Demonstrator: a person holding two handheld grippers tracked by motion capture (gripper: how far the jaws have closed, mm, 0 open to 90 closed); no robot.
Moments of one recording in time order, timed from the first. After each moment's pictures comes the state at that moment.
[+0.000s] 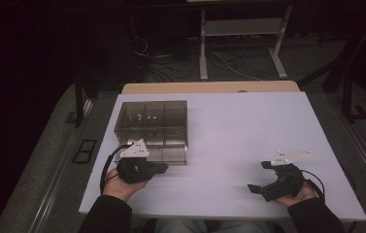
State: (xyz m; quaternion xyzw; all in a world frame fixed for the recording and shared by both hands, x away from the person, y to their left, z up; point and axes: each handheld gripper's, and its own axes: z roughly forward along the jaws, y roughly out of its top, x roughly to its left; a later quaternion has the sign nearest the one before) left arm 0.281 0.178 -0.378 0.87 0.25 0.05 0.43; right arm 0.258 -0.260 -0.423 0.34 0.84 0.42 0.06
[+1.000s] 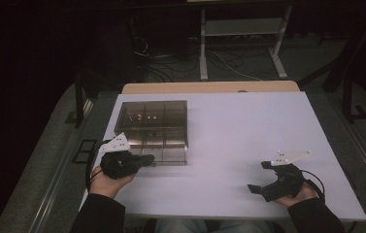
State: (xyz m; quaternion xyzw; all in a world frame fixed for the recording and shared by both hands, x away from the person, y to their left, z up) left arm 0.283 0.213 -0.361 0.83 0.29 0.08 0.46; right arm 0.257 -0.259 -0.423 0.34 0.84 0.42 0.06
